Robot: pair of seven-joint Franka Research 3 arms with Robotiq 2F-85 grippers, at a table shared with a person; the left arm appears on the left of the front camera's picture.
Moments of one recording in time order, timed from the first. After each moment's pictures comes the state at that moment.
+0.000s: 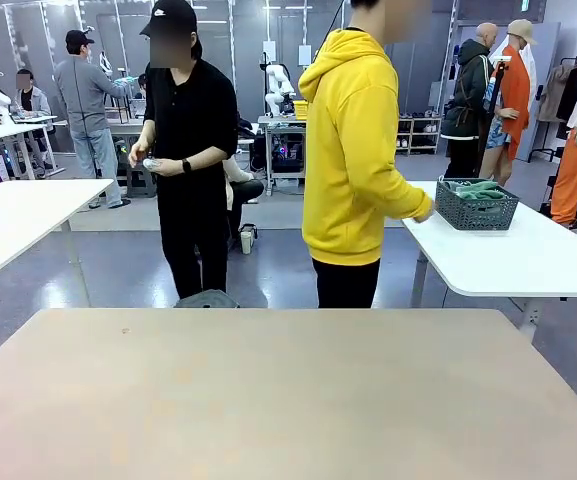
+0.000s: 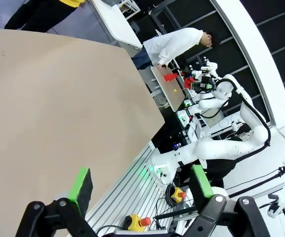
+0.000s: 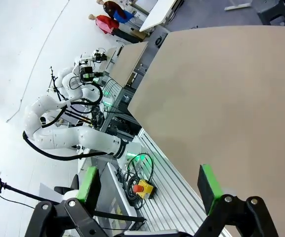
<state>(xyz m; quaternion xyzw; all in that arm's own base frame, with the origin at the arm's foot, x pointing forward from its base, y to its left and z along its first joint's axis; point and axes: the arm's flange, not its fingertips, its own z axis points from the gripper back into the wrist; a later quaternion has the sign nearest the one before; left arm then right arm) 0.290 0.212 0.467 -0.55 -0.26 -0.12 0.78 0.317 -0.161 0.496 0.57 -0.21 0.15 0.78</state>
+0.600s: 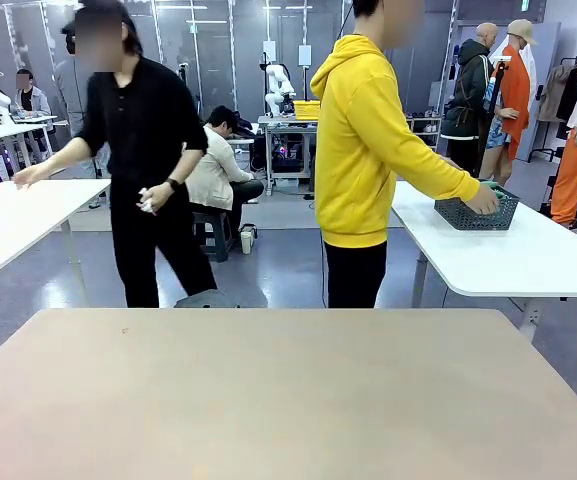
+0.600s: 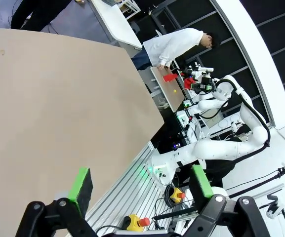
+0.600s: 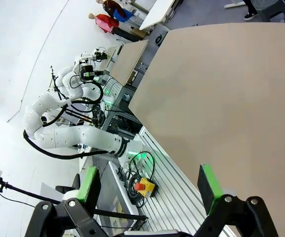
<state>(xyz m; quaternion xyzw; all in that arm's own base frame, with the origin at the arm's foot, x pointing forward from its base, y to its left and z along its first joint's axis) 0.289 0.211 0.468 -0.55 -0.26 -0.12 0.78 0.314 -0.161 0.497 0.57 -0.21 0.15 0.78</state>
